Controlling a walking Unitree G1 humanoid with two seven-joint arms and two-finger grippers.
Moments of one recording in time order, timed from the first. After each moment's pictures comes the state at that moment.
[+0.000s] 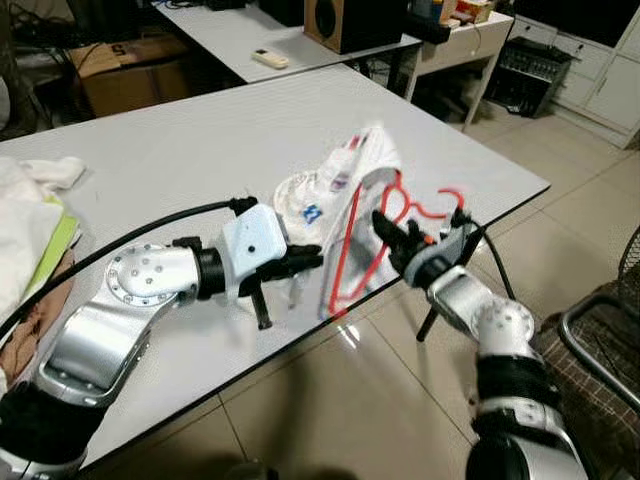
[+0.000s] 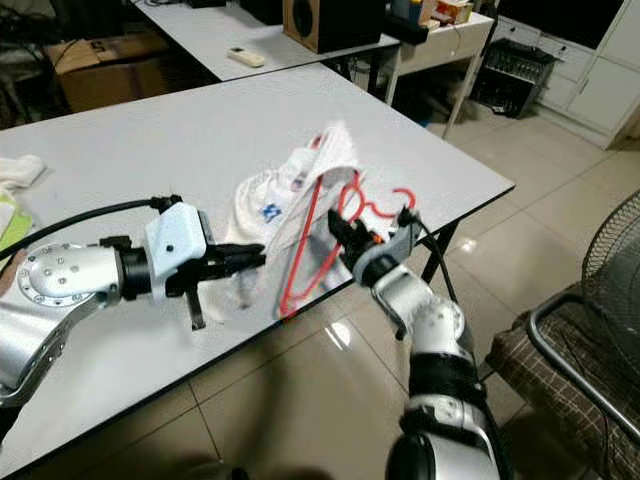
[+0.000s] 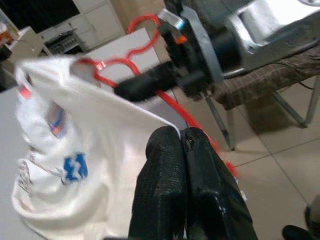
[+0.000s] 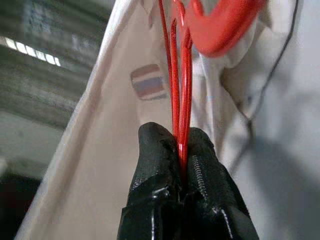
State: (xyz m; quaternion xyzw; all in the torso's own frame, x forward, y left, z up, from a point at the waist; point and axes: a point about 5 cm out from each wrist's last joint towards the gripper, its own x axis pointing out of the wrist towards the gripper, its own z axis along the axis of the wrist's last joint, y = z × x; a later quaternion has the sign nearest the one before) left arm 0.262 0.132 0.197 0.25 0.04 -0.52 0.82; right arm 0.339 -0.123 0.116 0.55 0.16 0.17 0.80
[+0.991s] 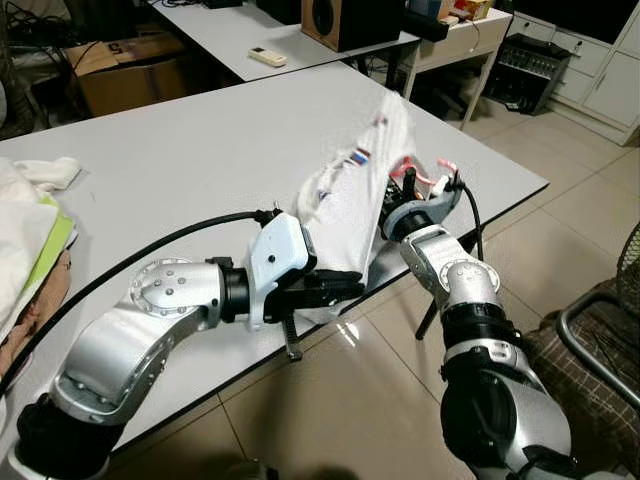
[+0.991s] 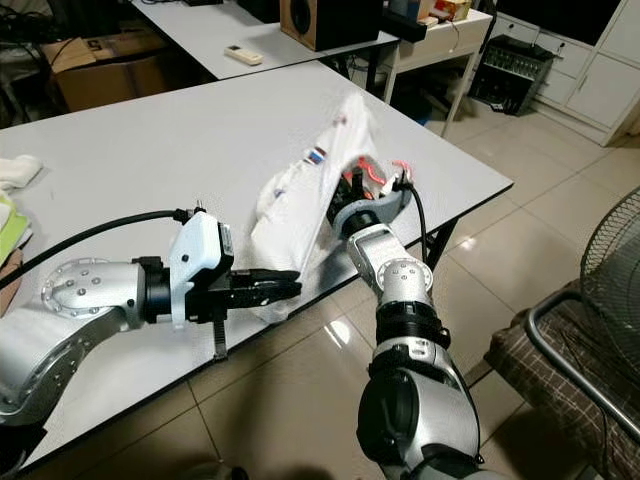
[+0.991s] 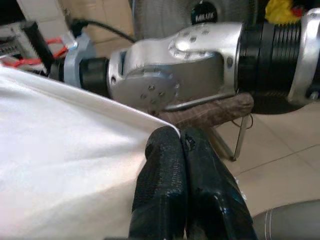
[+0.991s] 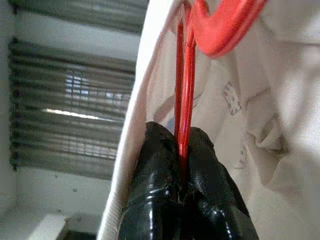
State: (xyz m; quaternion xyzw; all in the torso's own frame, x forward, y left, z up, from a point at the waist) left arm 0.243 0.105 0.200 0.14 0.06 -0.59 0.79; right arm 0.376 -0.096 0.147 0.66 0.10 0.14 0.73
